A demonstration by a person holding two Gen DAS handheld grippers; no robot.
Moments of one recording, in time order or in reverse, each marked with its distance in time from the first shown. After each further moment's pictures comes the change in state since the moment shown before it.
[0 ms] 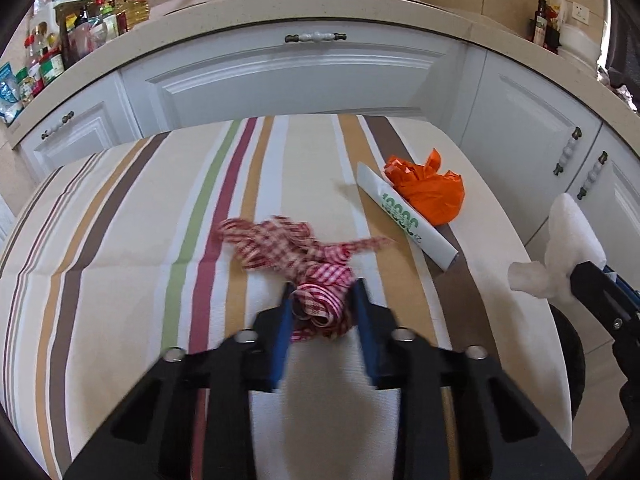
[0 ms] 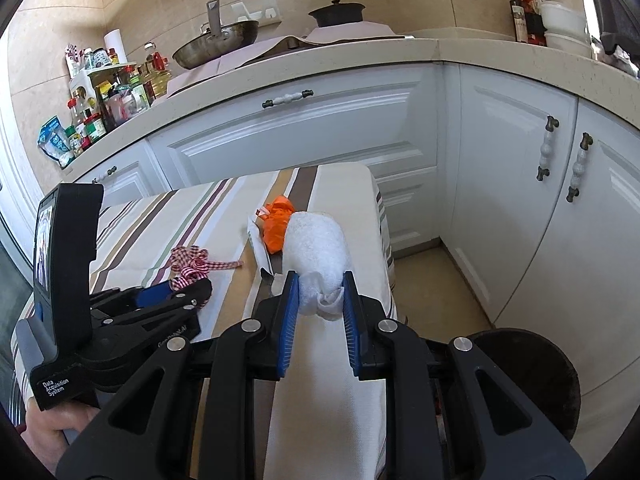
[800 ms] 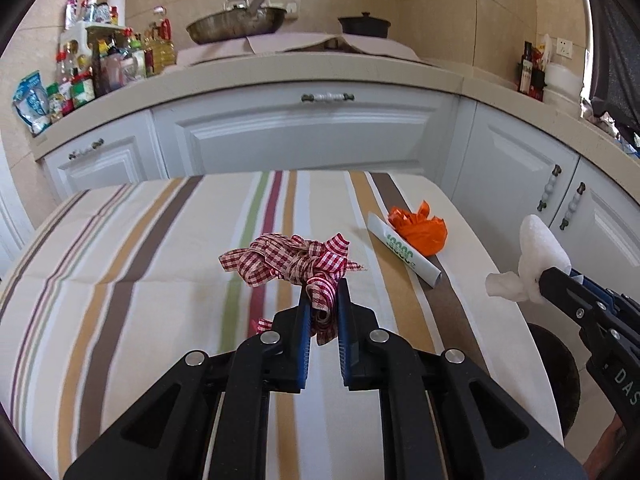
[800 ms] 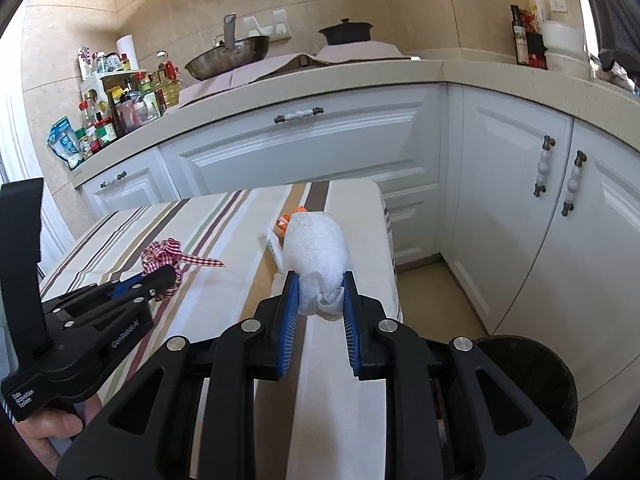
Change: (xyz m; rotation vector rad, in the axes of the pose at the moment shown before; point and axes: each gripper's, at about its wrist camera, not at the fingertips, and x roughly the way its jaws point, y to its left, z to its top) left arm -0.063 0.016 -0.015 -0.018 -0.208 0.010; right arm -0.029 0.019 -0.008 -0.038 -0.077 0.001
